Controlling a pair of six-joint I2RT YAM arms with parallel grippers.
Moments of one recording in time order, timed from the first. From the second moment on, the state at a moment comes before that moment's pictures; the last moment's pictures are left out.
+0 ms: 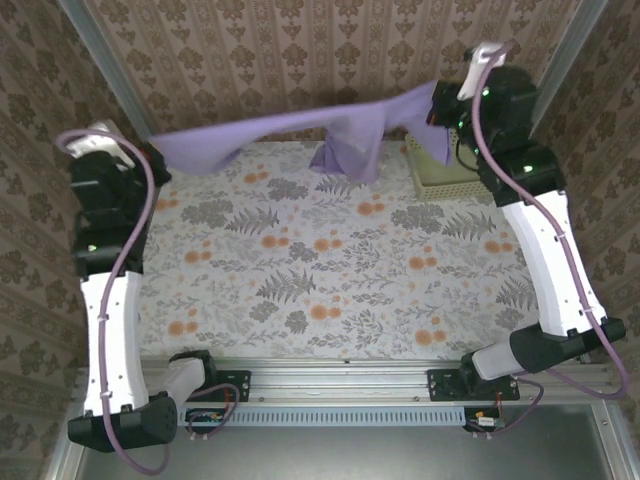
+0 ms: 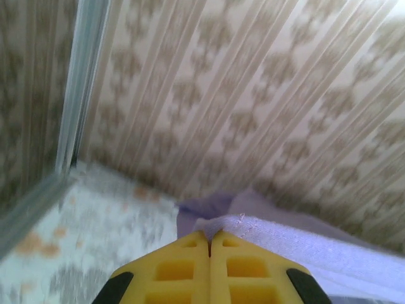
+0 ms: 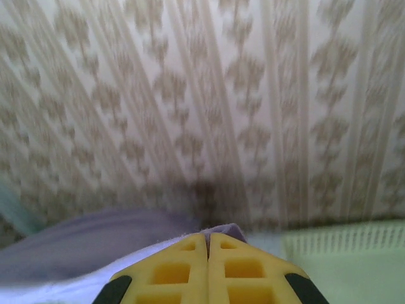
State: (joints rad) left arm 0.07 1.02 1.30 -0.50 0.10 -0.47; right arm 0.26 1.43 1.86 -0.63 0.13 0.24
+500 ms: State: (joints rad) left arm 0.01 0.92 0.45 -0.55 0.29 -0.61; right arm 0.26 1.02 0.71 -0.60 -0.05 0.52
